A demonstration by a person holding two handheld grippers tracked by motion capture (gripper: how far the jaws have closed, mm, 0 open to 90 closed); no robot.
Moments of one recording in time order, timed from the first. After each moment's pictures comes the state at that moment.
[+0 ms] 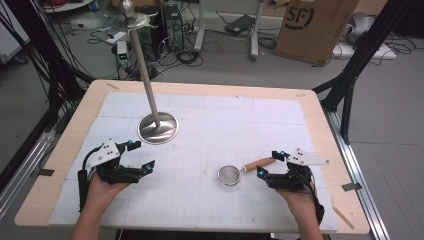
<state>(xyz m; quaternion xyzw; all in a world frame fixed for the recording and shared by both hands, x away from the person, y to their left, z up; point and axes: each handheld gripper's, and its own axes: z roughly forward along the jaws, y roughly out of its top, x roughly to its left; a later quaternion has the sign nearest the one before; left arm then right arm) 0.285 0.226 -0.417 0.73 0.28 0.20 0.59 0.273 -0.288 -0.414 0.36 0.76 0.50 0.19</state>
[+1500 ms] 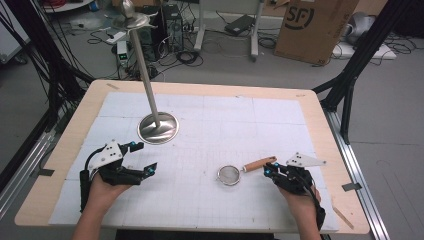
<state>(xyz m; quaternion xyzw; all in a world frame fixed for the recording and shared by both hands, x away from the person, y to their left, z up) 0.283 0.220 -0.417 0.74 0.27 0.19 0.58 0.272 -0.297 -0.432 0.40 0.78 0.45 0.16</state>
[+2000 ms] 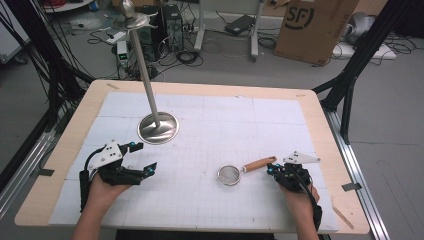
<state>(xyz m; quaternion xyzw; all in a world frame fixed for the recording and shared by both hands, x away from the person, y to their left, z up) 0.282 0.220 -0.417 0.74 0.27 0.19 0.58 0.283 -0.297 -0.443 0.44 0.78 0.40 0.19</state>
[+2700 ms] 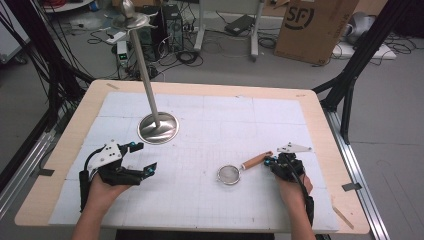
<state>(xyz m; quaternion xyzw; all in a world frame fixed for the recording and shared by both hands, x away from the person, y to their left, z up) 0.282 0.220 -0.416 0.74 0.27 0.19 0.59 0.315 -0.287 -0.447 0.46 0.78 0.37 0.19</state>
